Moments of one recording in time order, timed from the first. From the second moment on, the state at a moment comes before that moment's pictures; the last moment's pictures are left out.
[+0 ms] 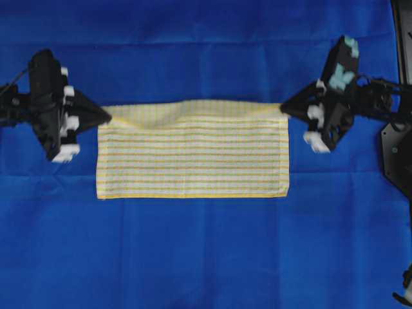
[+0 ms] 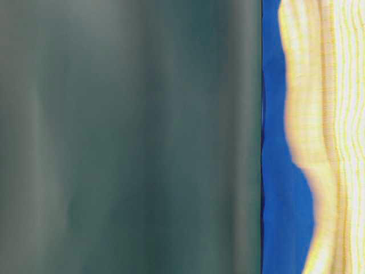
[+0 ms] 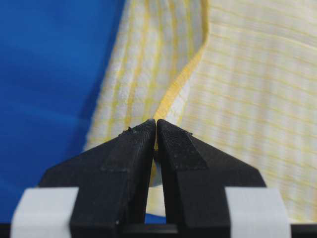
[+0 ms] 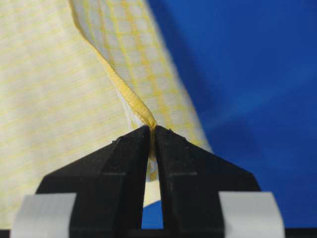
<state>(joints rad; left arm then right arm) 0.10 -0.33 1.21 -0.04 -0.29 -0.12 -0.17 -0.40 1.18 0.28 -0.13 0.13</state>
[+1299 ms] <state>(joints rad) -0.15 -0.32 1.21 -0.05 -0.28 -0.25 0.12 -0.34 1.16 0.39 -0.09 0.13</state>
